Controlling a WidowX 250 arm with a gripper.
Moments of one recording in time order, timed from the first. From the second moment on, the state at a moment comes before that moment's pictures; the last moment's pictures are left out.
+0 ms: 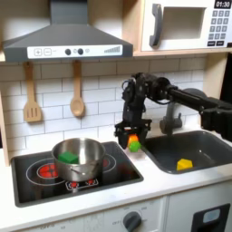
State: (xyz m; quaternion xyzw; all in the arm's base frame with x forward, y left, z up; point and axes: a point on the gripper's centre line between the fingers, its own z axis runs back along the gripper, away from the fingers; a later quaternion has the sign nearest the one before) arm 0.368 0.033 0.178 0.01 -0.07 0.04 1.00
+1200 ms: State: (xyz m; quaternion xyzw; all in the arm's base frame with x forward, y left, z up) arm 0.353 0.126 0.230 0.07 -0.14 0.16 0.98
